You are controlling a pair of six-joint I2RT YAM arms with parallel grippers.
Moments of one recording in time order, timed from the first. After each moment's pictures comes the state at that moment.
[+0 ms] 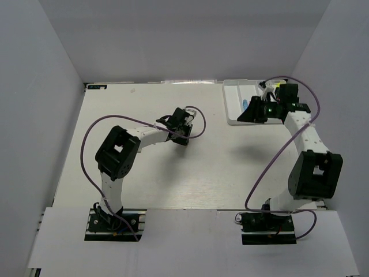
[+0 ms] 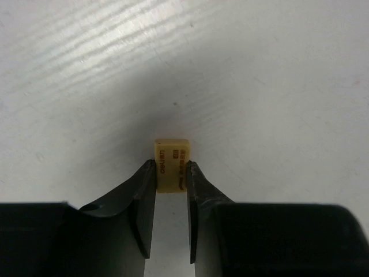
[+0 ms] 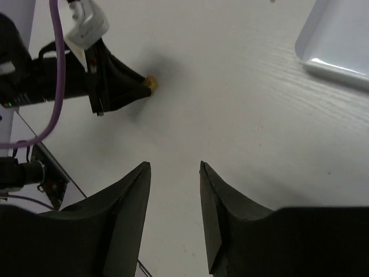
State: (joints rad) left arm -0.66 1.99 1.32 -0.28 0.01 -0.22; right arm -0.05 1.58 1.32 -0.61 -0.82 0.03
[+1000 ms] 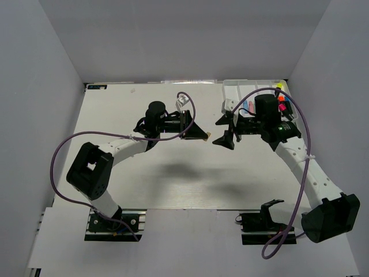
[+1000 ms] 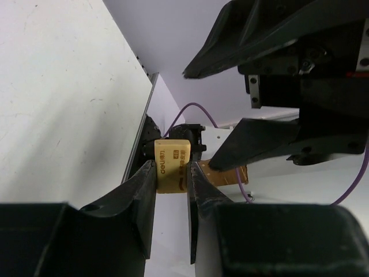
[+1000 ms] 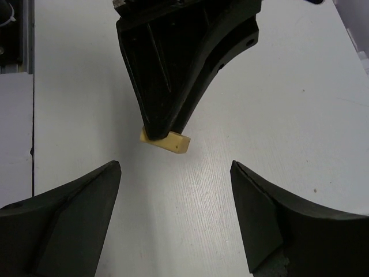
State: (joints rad) left arm -0.58 1.64 1.01 0.52 0.95 -1.04; right arm 0.34 1.18 1.14 -0.56 -0.94 -0.65
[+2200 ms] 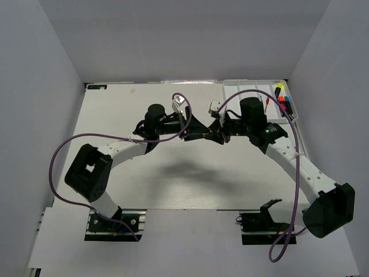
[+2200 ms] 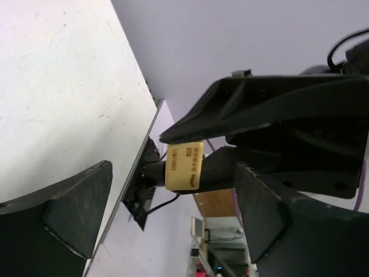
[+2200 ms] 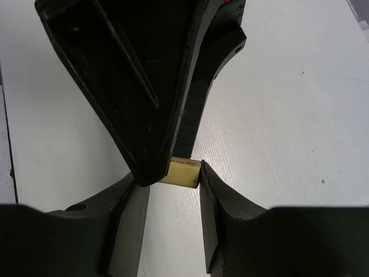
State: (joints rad) left arm -0.59 1.62 0.96 0.56 0.81 -1.13; right arm 0.49 1.23 1.08 -0.39 -0.70 -0.49
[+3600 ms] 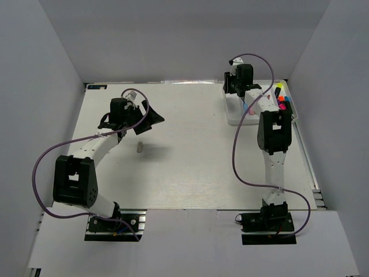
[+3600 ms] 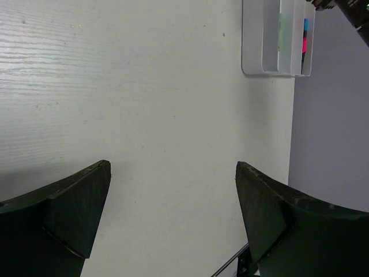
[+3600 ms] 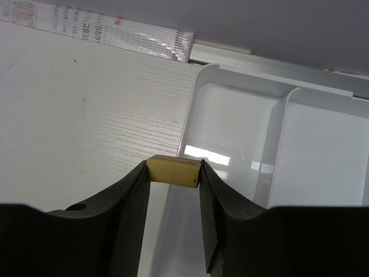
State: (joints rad) left arm -0.16 1.50 0.98 -0.07 0.48 -0.67; right arm 0.18 2.34 1.97 -0.16 -0.11 -0.02
